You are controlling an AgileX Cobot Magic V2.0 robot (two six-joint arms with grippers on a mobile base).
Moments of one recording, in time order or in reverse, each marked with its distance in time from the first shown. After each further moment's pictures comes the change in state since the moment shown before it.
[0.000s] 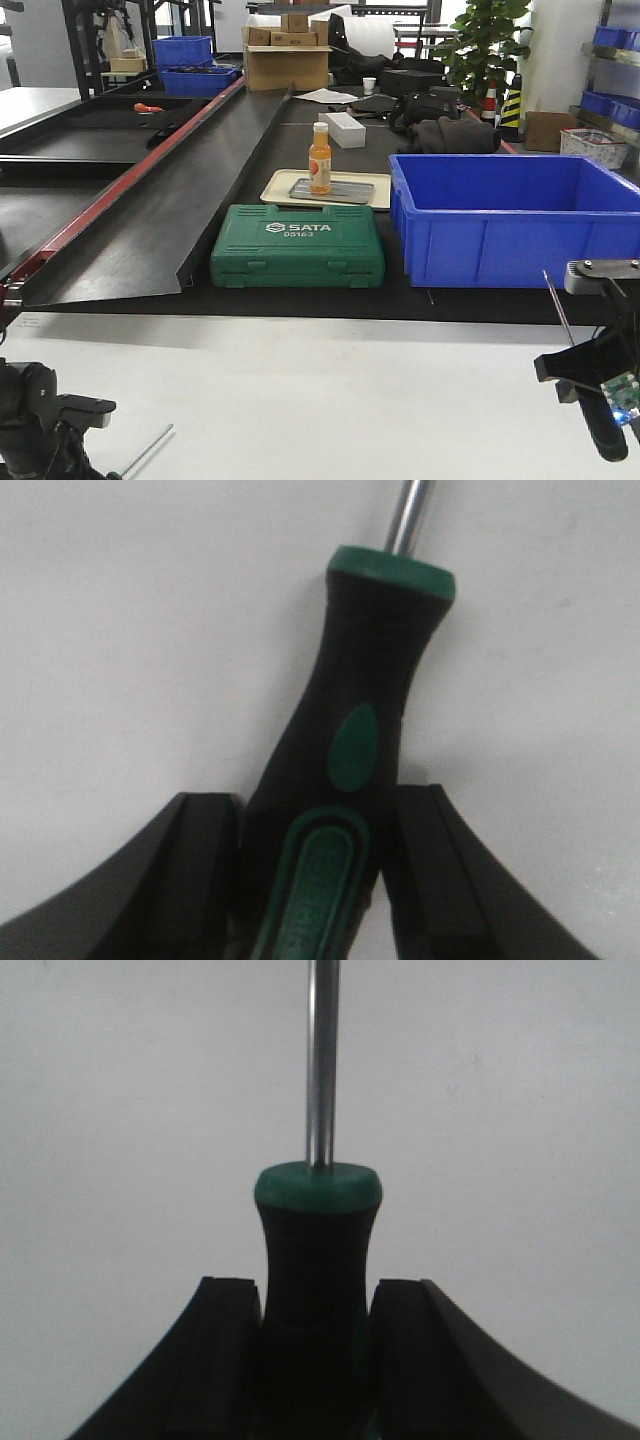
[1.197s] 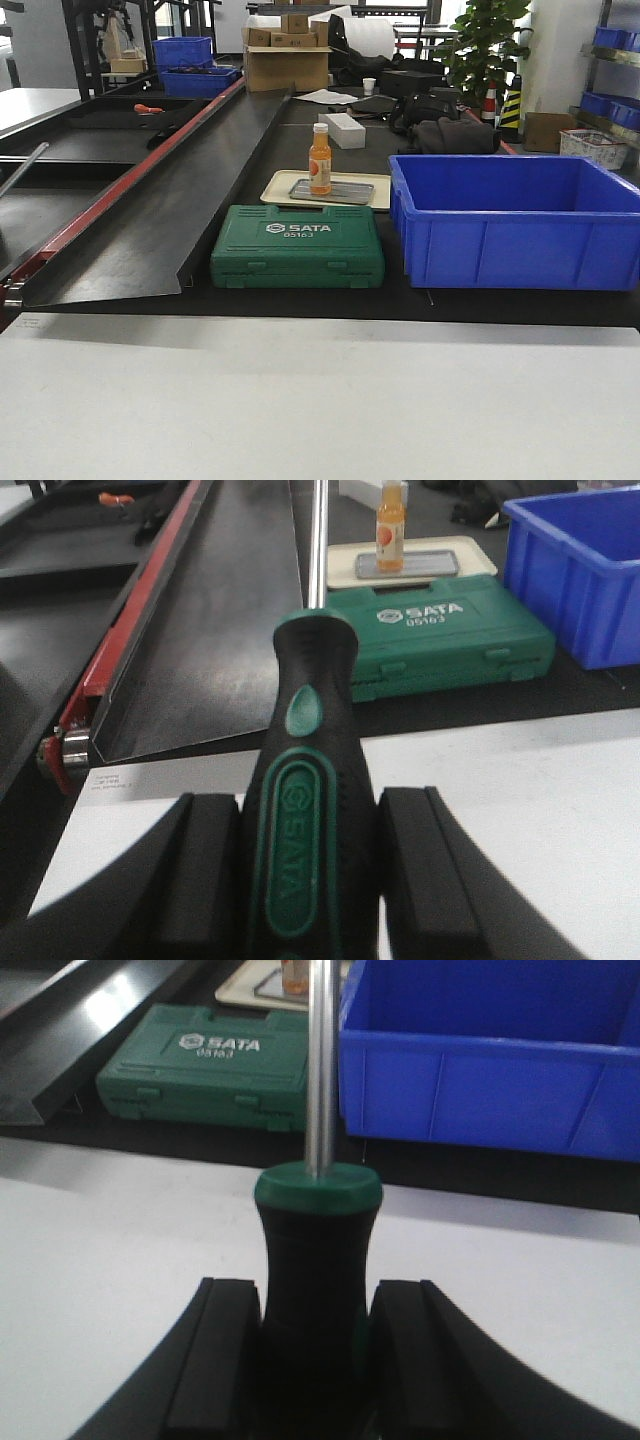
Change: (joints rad) left arm 0.000 -1.204 0.400 -0.065 -0.457 0.000; right arm 0.000 -0.635 0.141 0.200 -0.146 -0.158
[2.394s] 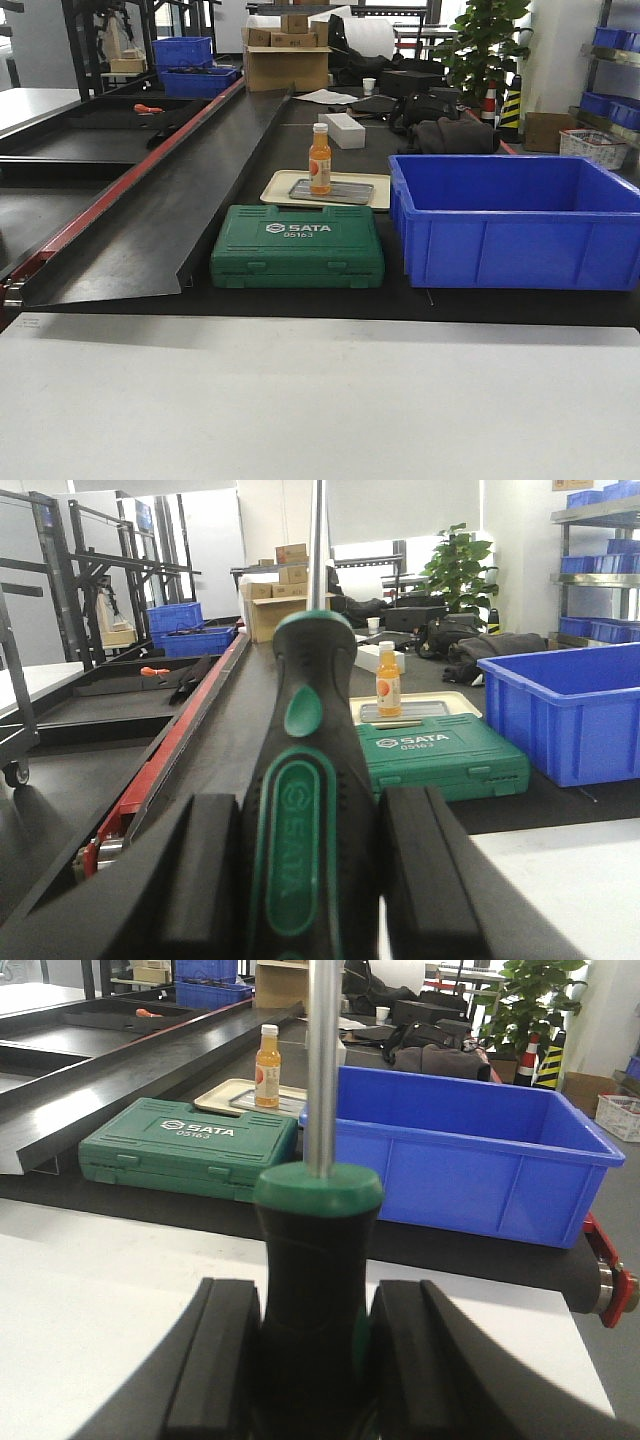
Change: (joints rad) left arm 0.000 -0.563 0.294 -0.003 -0.035 0.000; right arm 0.000 -0.458 0.423 0.010 -0.209 -0.102
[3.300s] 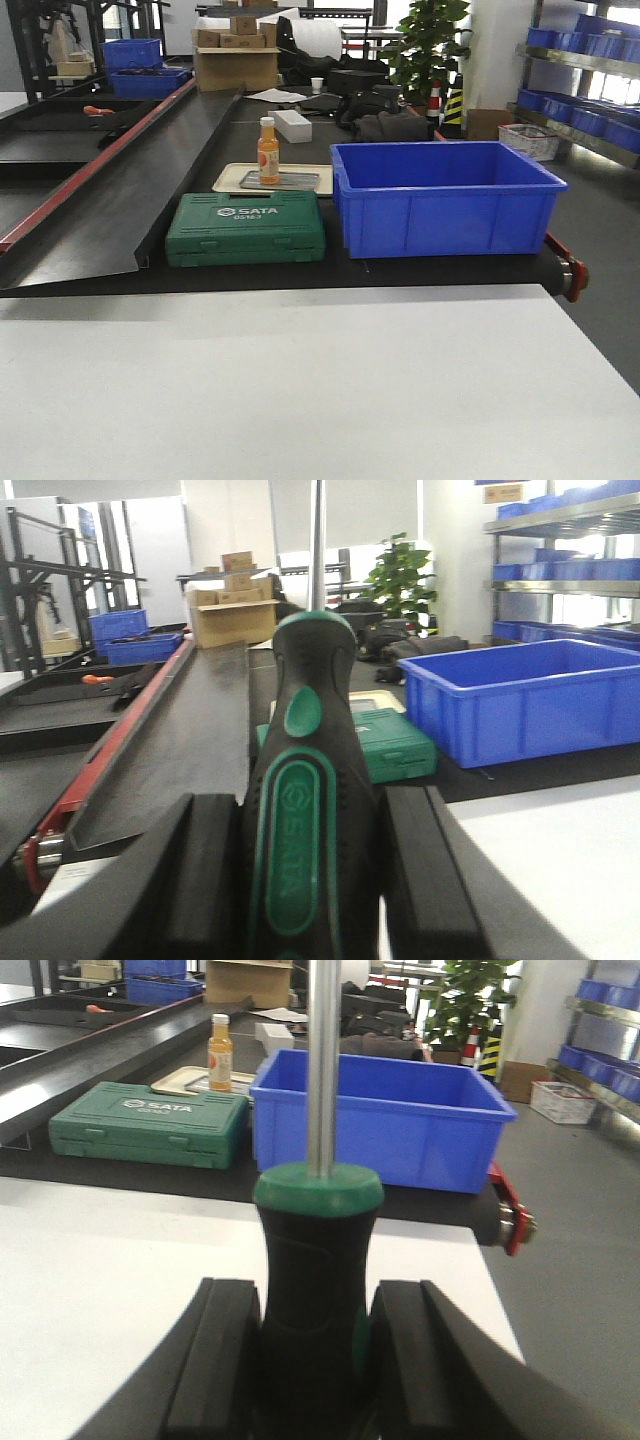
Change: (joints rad) left arm 0.000 0.000 0.000 0.000 0.001 0.000; right arm 0.000 0.000 0.000 0.001 0.001 0.000
